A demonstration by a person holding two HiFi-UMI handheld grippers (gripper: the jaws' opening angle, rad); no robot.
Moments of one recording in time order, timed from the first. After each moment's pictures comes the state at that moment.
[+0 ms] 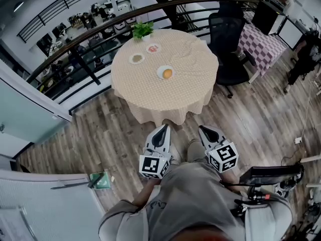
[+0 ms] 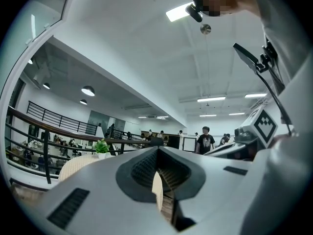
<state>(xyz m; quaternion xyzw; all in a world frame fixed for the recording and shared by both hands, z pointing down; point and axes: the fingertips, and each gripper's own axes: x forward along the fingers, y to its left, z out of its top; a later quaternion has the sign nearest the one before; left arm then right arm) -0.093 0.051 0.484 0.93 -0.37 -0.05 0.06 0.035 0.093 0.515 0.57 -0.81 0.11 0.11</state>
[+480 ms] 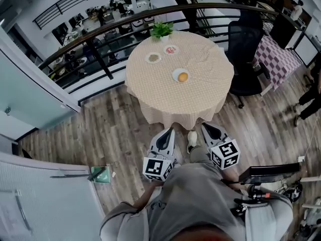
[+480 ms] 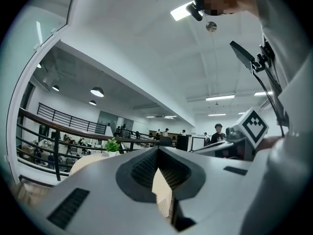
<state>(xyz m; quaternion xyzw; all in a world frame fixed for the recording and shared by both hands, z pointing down) -0.125 0.033 0.492 0.91 -0.41 -0.05 0.07 0.008 0.036 0.515 0.53 -0.84 0.10 0.12</state>
